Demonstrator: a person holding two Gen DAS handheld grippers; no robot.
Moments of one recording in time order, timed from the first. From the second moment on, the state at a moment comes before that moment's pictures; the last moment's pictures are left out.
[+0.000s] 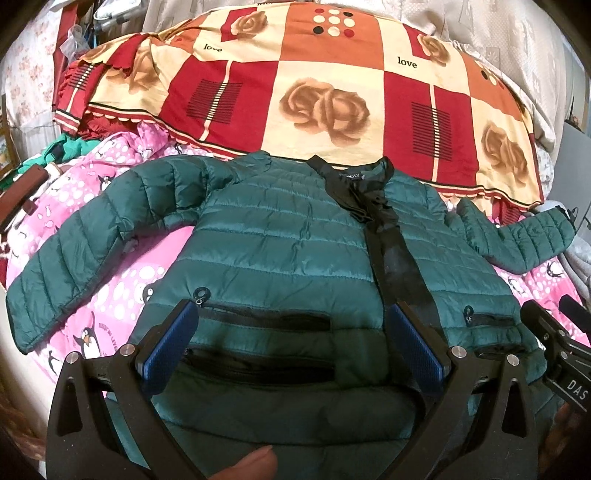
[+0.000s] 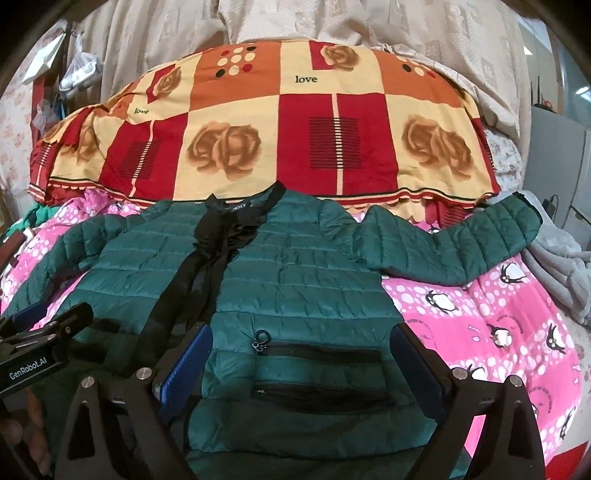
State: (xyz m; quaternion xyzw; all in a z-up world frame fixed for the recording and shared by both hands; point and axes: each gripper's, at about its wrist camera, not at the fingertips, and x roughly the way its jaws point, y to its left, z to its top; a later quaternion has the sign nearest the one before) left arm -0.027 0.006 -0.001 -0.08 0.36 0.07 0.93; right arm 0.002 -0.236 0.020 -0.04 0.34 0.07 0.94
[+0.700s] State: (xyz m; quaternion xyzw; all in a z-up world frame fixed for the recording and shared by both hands) left arm -0.027 0.006 0.000 -0.09 0.35 0.07 0.93; right arm 0.004 -0.247 0.019 -0.01 0.35 0.07 0.94
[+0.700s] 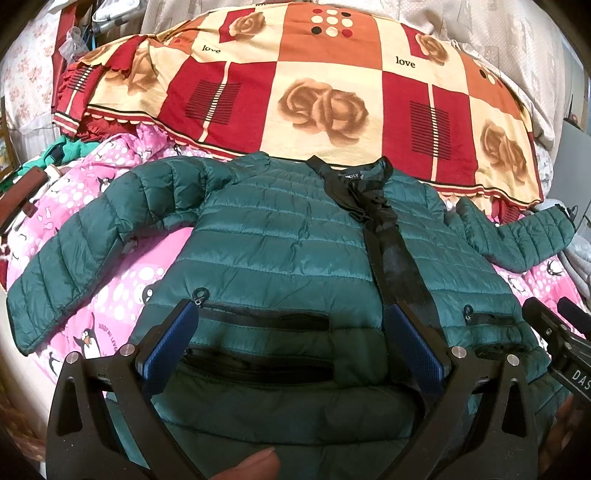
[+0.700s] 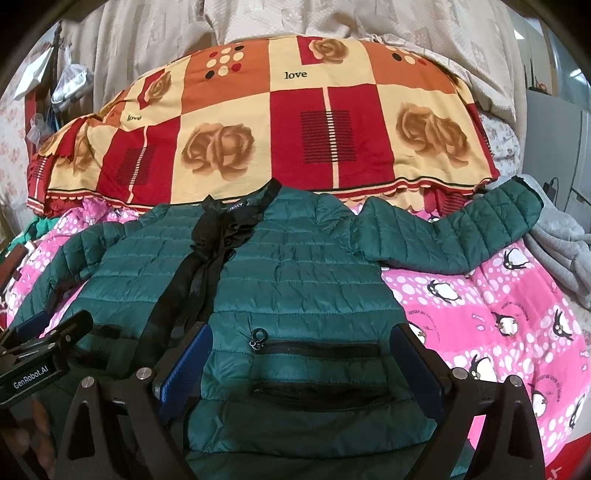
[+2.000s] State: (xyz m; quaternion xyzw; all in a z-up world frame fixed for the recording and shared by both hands) left arm -0.027 0.007 0.000 -0.09 0.35 0.06 0.93; right arm 0.005 -0.248 0.019 -0.01 0.35 0.07 0.93
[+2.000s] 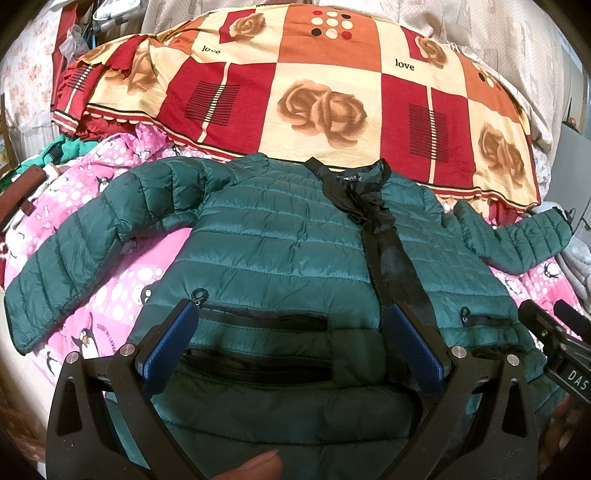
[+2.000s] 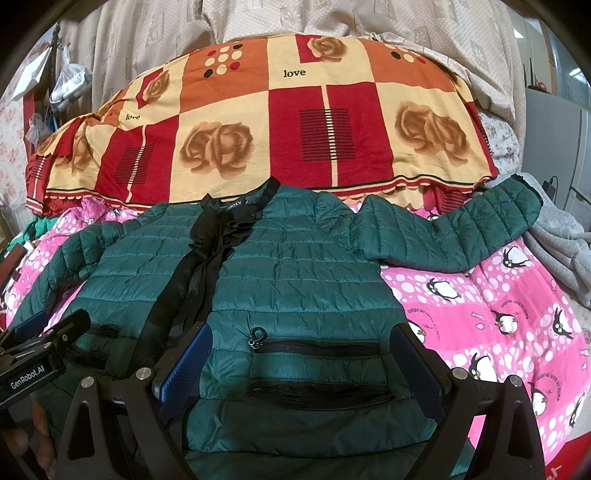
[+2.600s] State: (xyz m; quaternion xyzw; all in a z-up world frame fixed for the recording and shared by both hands) left arm -0.103 0.209 -0.049 -0.32 0.27 0.09 0.90; right arm 0.005 -0.250 0.019 -0.01 0.35 0.09 0.93
